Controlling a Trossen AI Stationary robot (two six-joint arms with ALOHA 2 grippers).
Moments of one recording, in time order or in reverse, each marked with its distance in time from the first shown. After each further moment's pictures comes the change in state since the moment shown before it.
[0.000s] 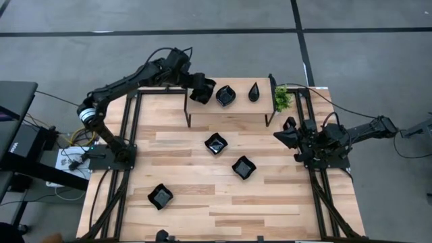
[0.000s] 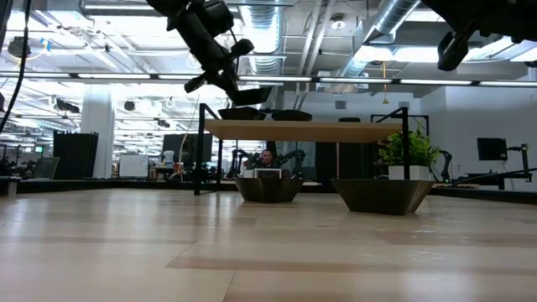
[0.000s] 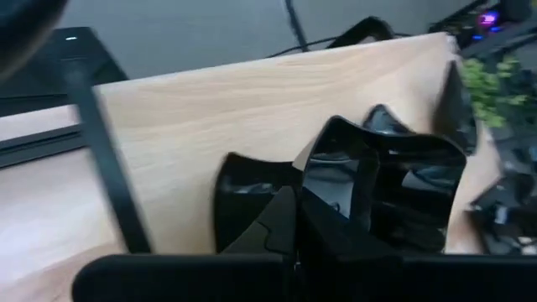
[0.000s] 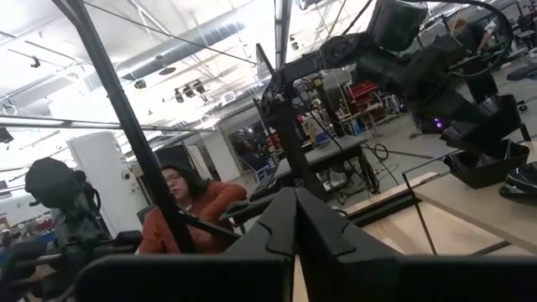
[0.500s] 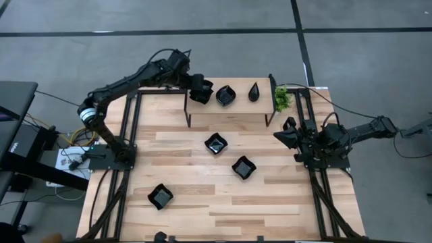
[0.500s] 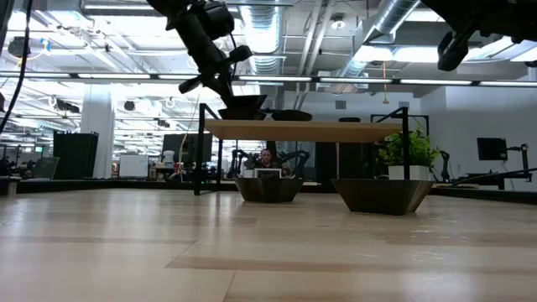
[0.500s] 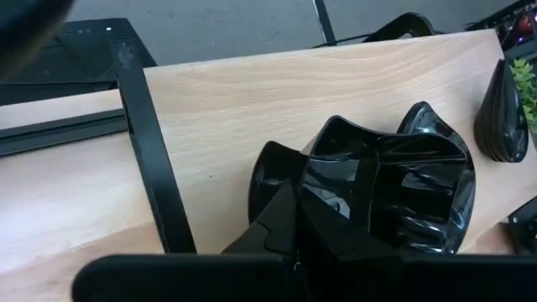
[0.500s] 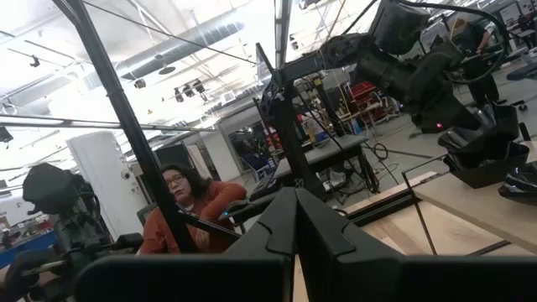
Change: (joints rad) left arm -0.009 0.006 0.000 -0.057 -0.070 -0.028; right arm 0.000 0.000 0.000 -0.001 0.000 0.000
